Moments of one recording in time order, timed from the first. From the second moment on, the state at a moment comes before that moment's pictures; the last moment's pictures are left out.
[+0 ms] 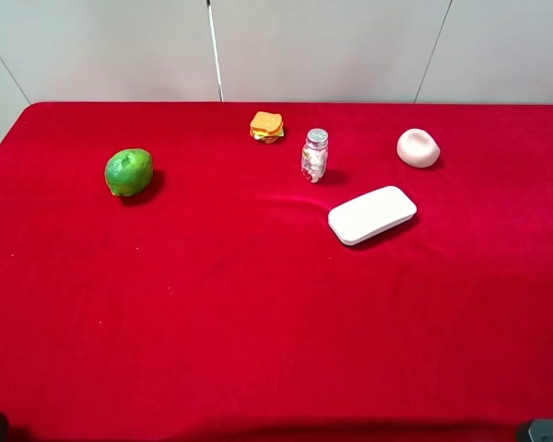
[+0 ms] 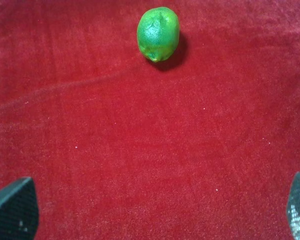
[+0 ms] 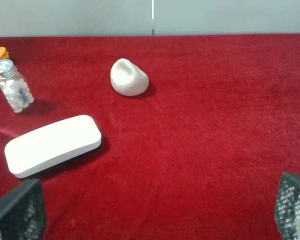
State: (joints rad) left arm -0.15 0.00 -0.48 -0.02 1.07 0.08; right arm -0.06 -0.01 -0.50 0.11 1.02 -0.05
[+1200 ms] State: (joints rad) left arm -0.15 0.00 -0.48 -0.02 1.07 0.08; right arm -0.06 -0.01 -0.50 0.11 1.02 -0.05
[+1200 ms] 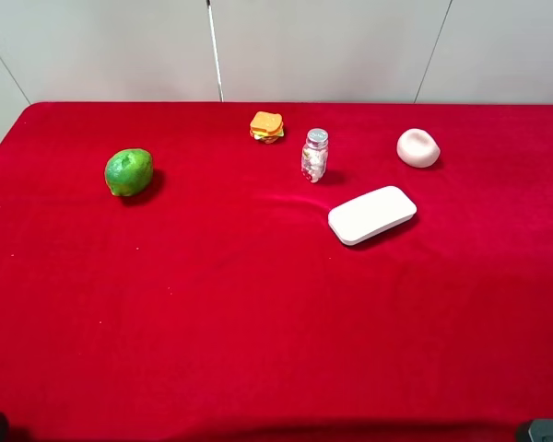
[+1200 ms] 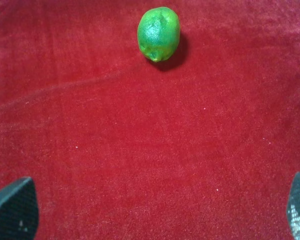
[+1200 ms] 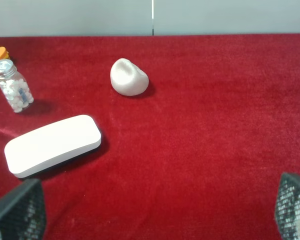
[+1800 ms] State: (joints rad) left arm -0.15 0.25 -0.59 0.00 1.01 0.08; right arm -0.06 -0.01 -0.50 0.11 1.02 -0.05
